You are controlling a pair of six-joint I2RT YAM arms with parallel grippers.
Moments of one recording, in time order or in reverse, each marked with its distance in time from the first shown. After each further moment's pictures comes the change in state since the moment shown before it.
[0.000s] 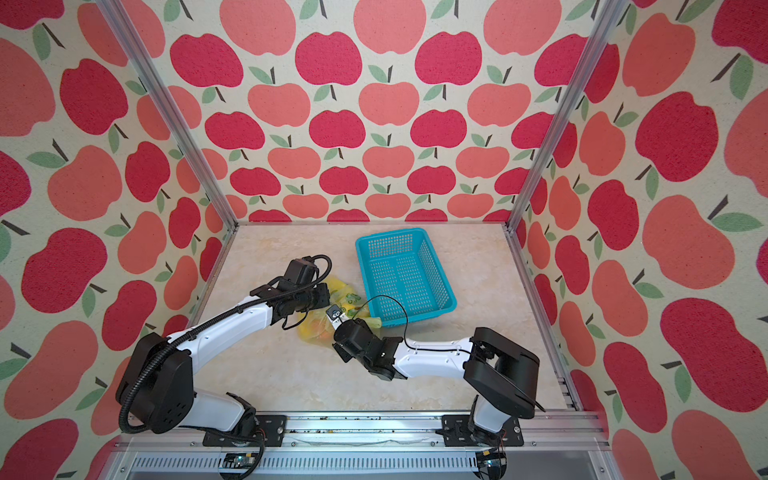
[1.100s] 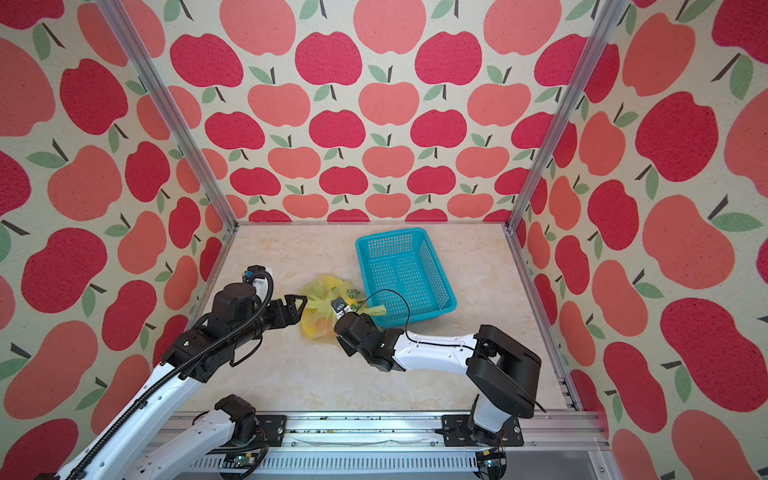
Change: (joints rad) left arm 0.016 -0.617 -0.092 -0.266 -0.035 0.035; right arm -0.033 -0.010 0.045 -0.145 0.007 0.036
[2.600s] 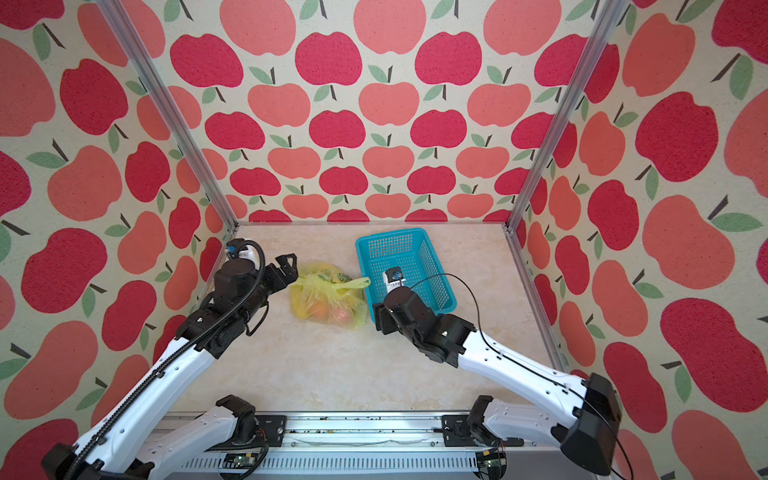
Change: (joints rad) left arm 0.156 0.066 0.063 0.250 -0.189 -0.092; right arm -0.147 -0.360 0.141 -0.430 -0.023 0.181
